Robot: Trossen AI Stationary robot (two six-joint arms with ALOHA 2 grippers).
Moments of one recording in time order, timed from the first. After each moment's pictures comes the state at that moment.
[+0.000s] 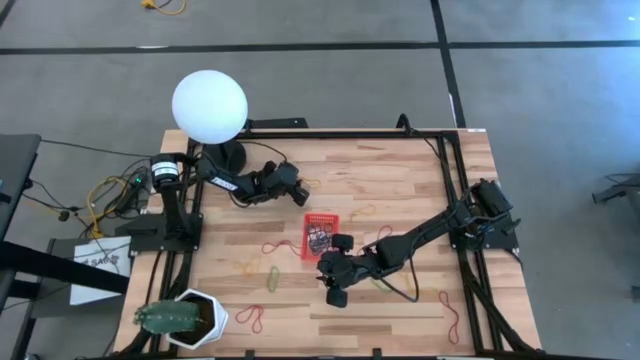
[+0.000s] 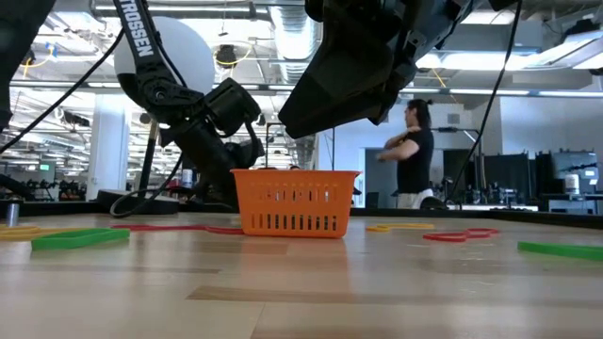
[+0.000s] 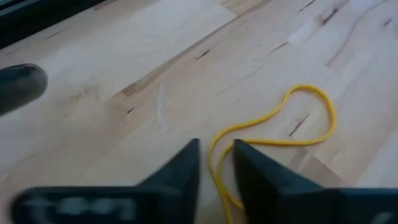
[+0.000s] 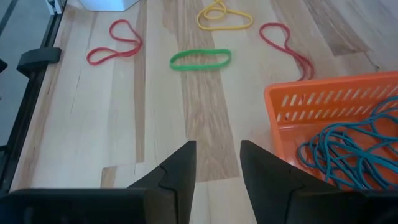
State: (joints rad) left arm 0.33 1.88 0.70 0.37 -0.35 -0.36; right arm 0.42 1.88 1.19 -0.07 0.26 0.41
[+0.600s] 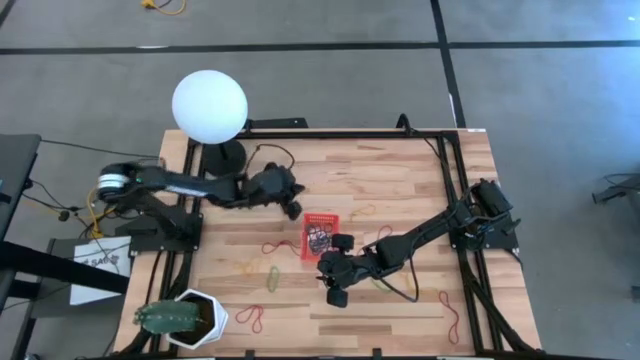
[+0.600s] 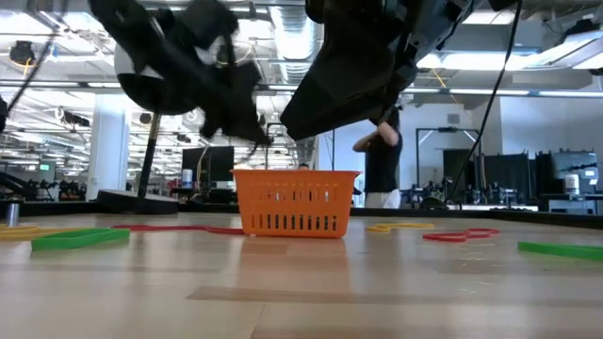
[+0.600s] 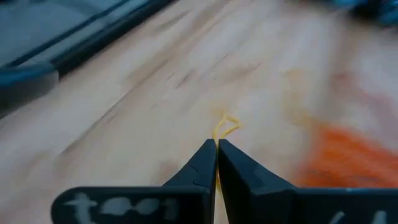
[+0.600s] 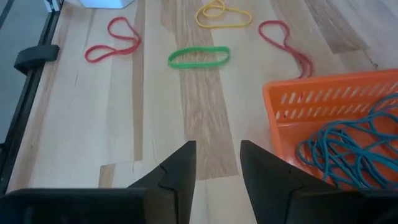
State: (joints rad) left arm 0.15 1.43 0.71 0.17 -0.27 -0.27; right arm 0.42 1.88 1.19 -0.09 0.26 0.41
